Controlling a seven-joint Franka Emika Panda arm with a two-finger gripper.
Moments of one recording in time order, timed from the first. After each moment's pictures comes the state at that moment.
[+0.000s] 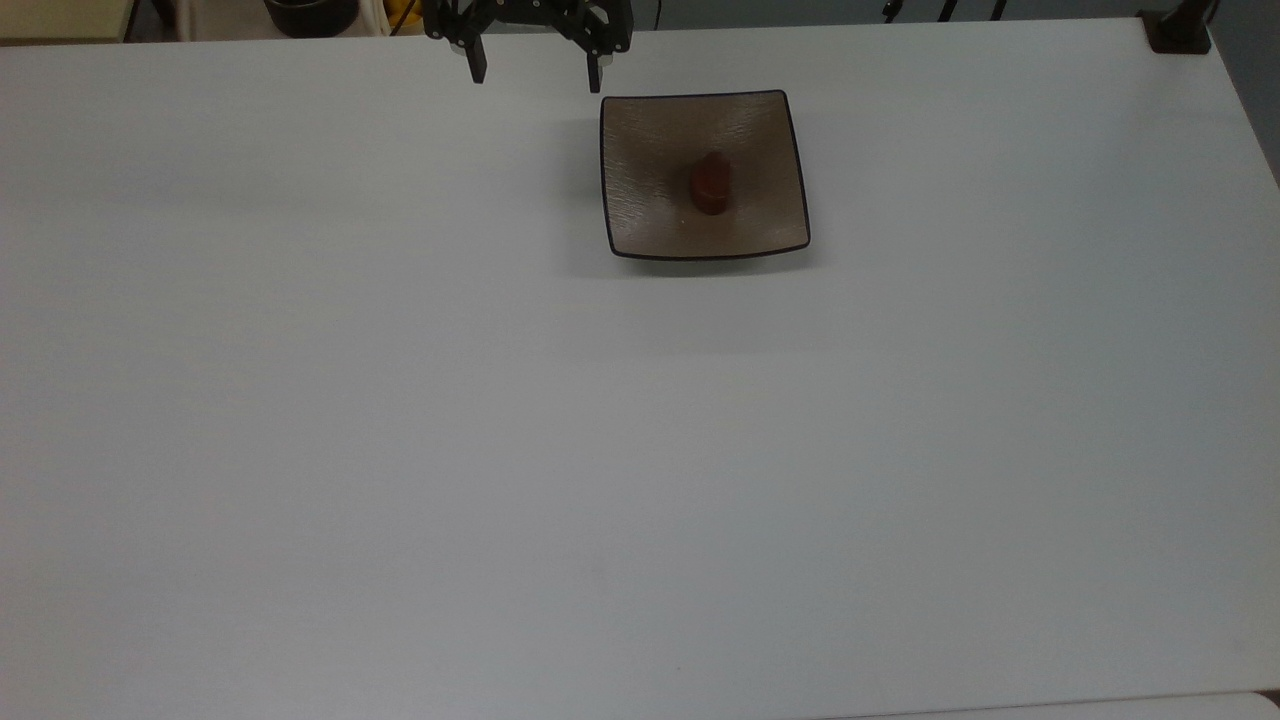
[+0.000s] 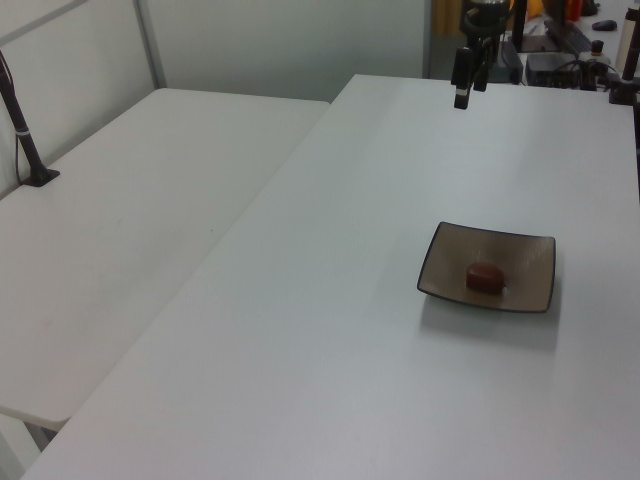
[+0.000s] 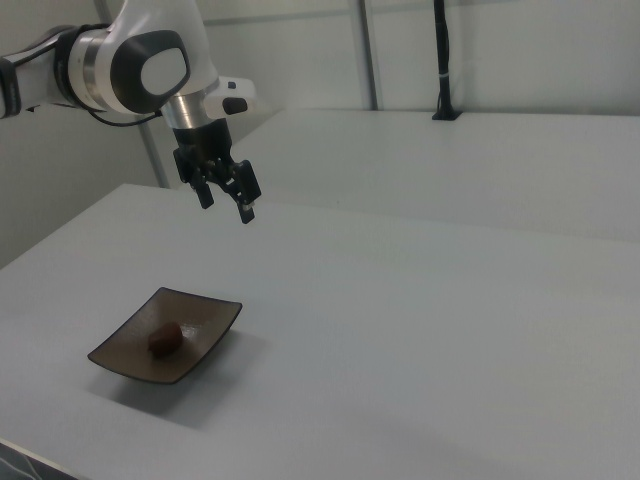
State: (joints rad) arm 0.07 -0.02 0.02 -1.74 0.03 1.80 0.14
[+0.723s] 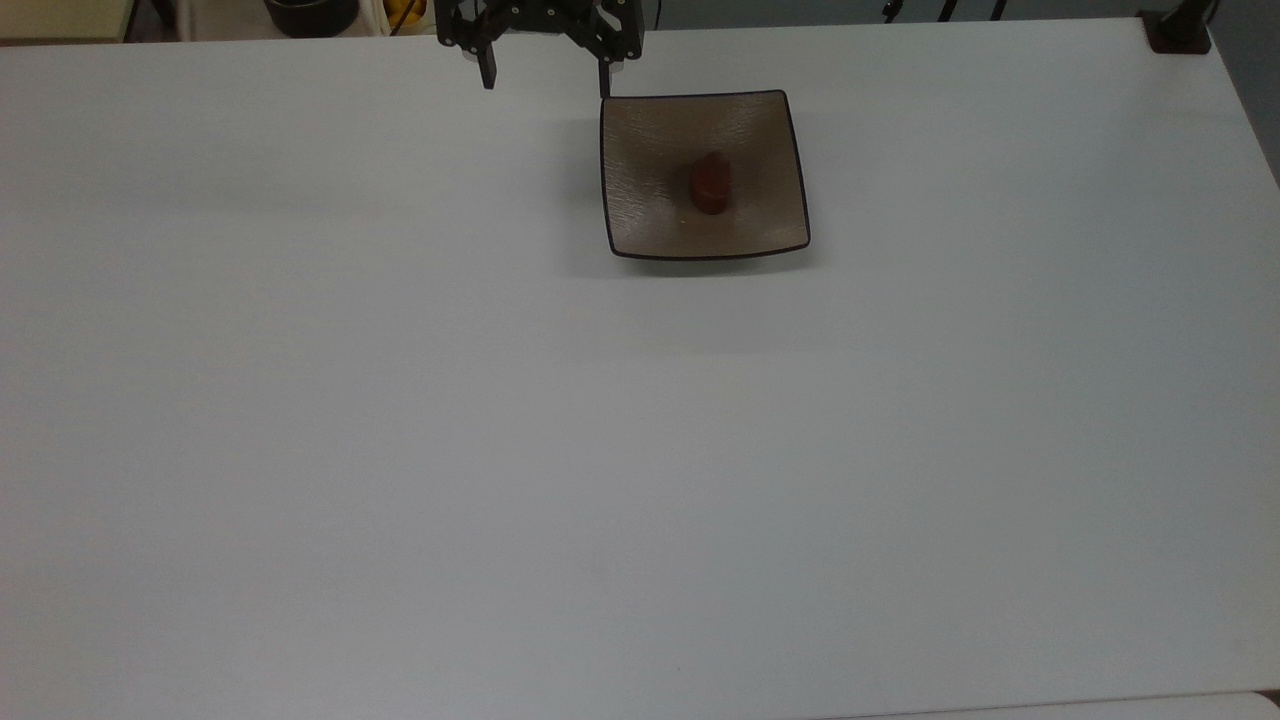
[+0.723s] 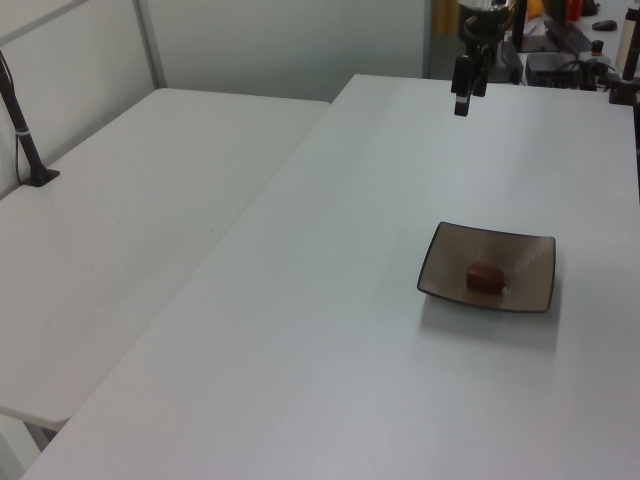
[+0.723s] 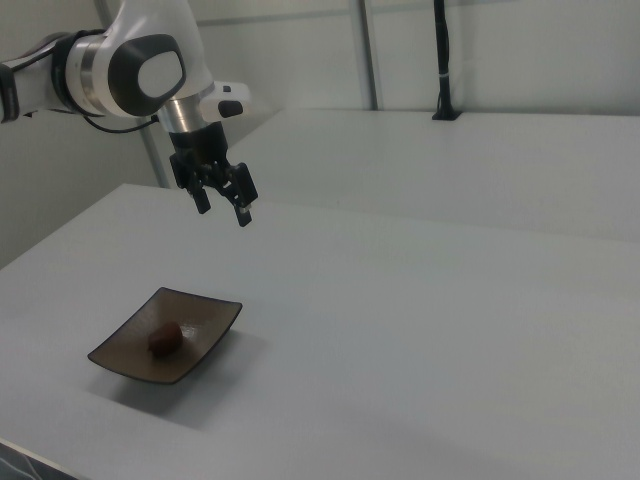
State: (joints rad) arm 0.08 -0.01 0.05 -1.74 0.01 1.80 0.14
